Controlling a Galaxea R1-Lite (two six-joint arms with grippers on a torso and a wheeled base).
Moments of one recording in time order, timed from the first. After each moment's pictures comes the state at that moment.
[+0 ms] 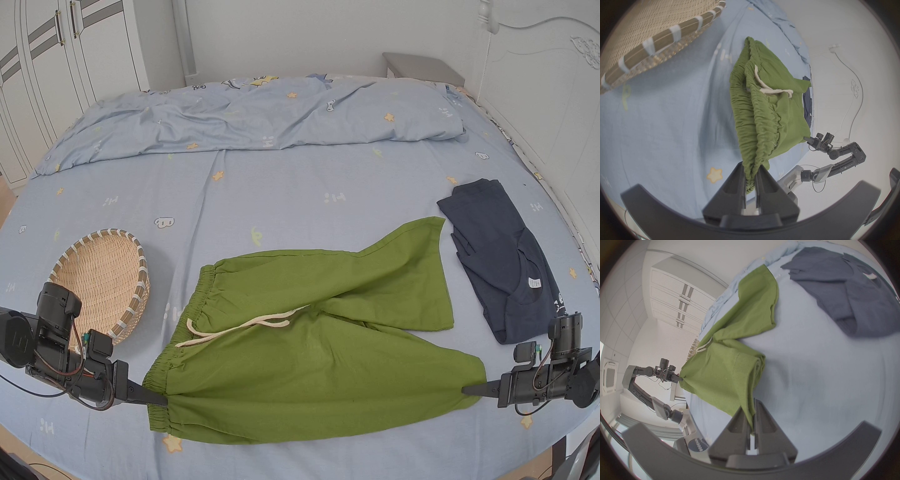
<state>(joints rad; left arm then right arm) 0.04 1.59 -0.58 0.16 -0.71 -0.15 -0.03 1.81 -0.15 -0.80 0.74 0.09</state>
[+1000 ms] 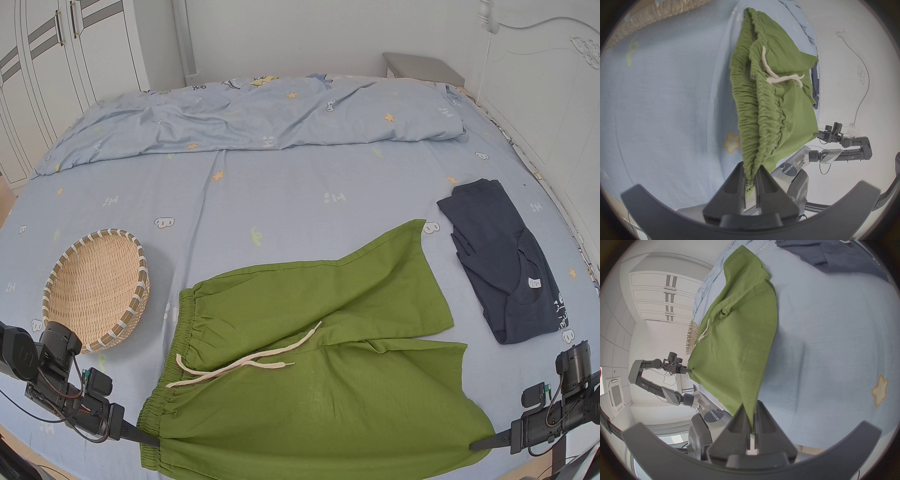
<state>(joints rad) 0.15 1.65 -0.48 0.30 -0.69 0.16 0.00 1.53 -0.07 -0.29 0.73 0.06</state>
